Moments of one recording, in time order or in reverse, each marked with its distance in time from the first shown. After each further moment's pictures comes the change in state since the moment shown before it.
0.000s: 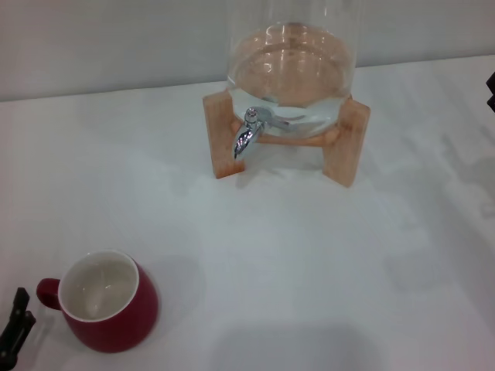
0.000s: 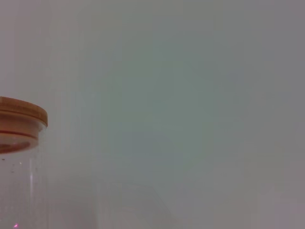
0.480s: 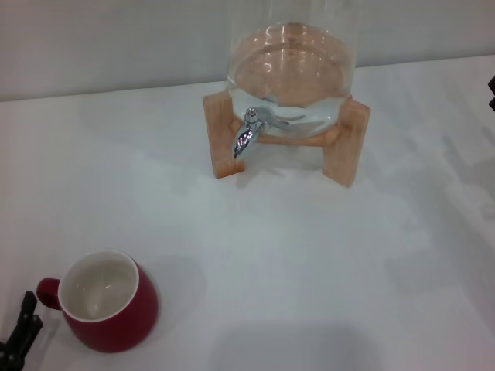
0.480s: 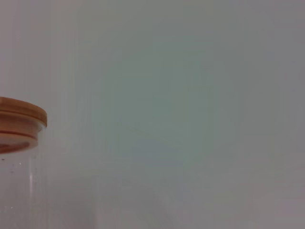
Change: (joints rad) left arm 0.004 -0.001 0.021 0.000 -0.001 -0.001 0.010; right arm -0.006 0.000 0.000 0.000 0.000 -0.005 0.000
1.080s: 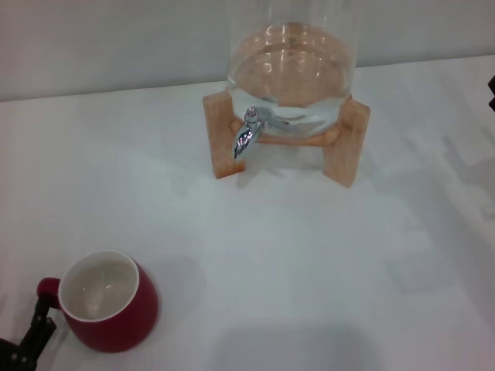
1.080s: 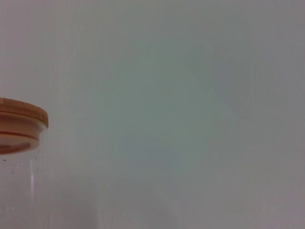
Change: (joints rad) left arm -0.003 0.000 0.036 0.002 -0.001 -0.001 0.003; right arm 0.000 0.000 0.000 0.000 -0.002 -0.002 0.000
